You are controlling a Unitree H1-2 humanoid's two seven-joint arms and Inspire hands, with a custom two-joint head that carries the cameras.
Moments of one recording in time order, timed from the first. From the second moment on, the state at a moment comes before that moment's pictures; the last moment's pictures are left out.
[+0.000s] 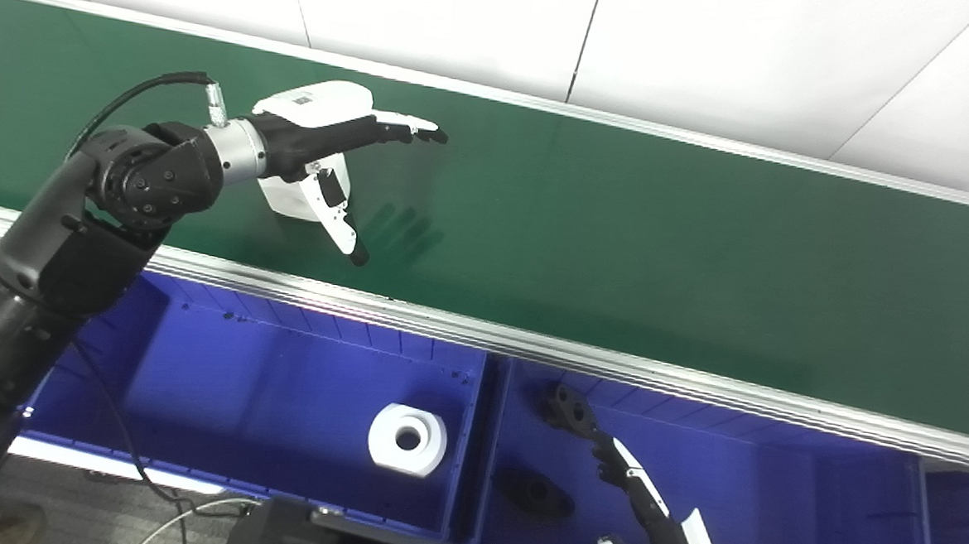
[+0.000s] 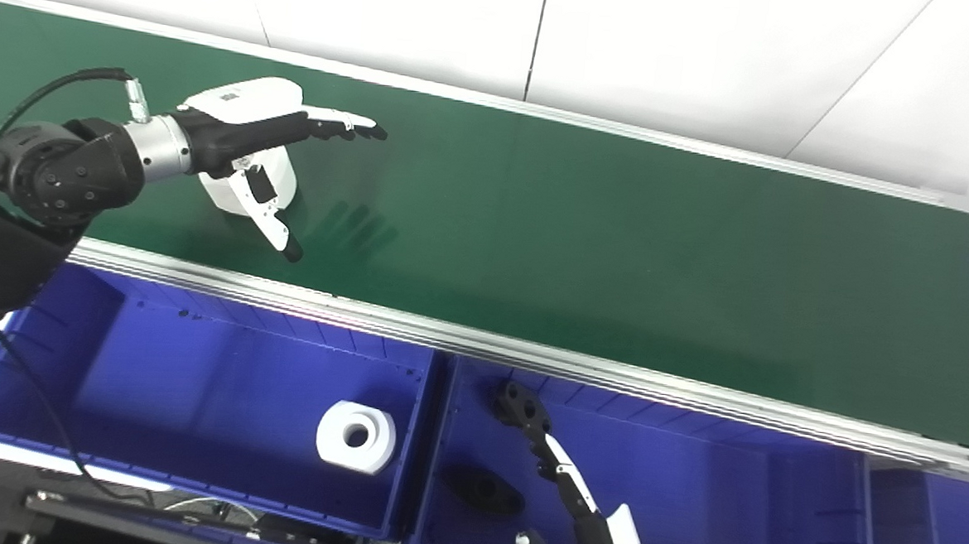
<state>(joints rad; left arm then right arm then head) -0.23 0.61 -0.20 -0.15 0.47 -0.10 -0.65 0.61 -0.34 0.45 -0.15 -0.29 -0.41 -0.10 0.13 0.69</state>
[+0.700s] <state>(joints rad) -0.28 0.61 -0.24 -0.12 0.45 -0.15 -0.65 0.62 -0.34 0.46 -0.14 -0.29 -0.41 -0.12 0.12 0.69</state>
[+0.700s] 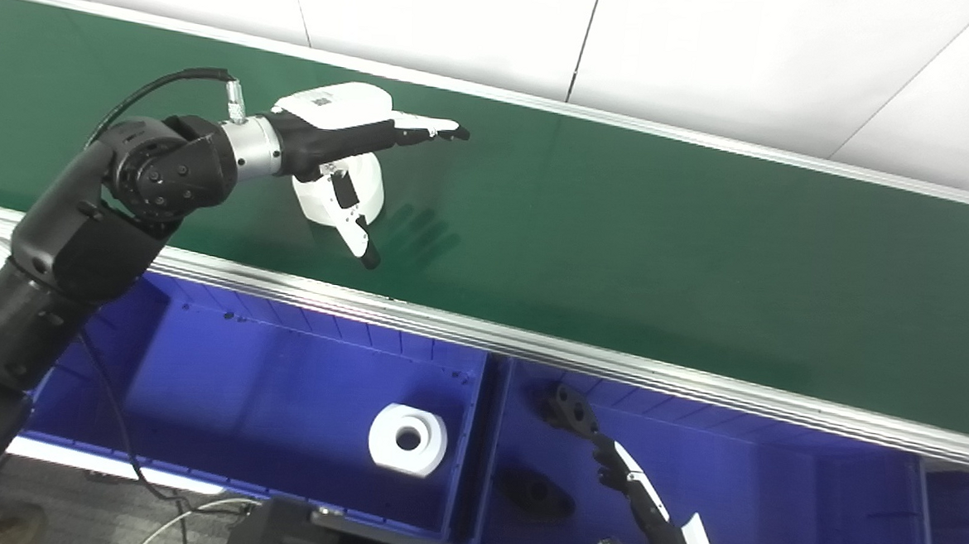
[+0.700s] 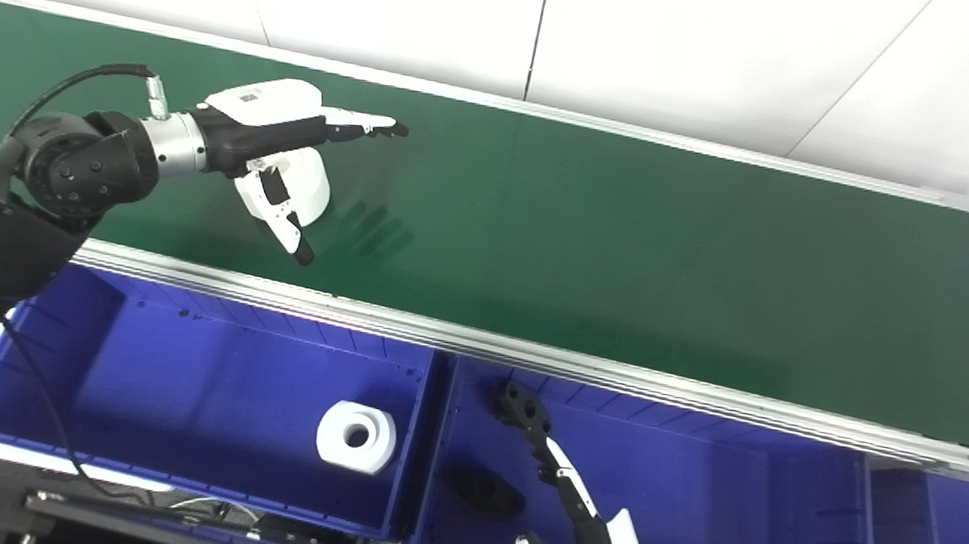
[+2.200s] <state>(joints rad) -0.49 0.46 -0.46 0.24 0.59 -0.23 -0.61 0.64 -0.33 0.45 -0.15 -0.30 -0.41 -0.12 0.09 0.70</state>
